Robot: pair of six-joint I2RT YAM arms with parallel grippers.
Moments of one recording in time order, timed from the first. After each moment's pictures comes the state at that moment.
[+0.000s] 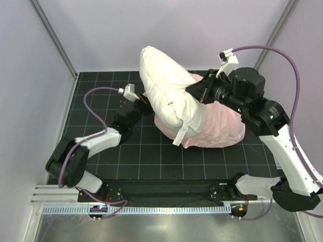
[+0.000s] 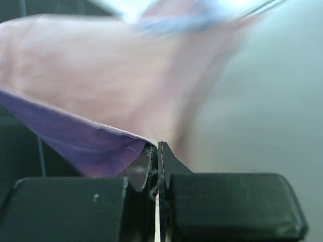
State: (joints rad) left arm -0.57 1.55 0.75 0.72 -0.02 -0.91; right arm 0.64 1.17 1.69 -0.71 -0.07 0.52
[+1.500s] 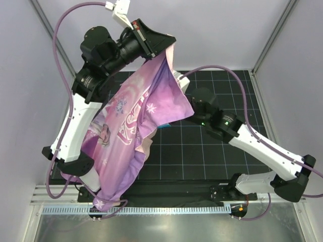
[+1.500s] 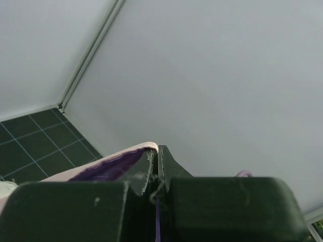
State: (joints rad) left arm -0.65 1.65 2.31 -0.43 0.31 -0.73; right arm 0.92 1.27 1.34 -0.29 -0.14 0.31
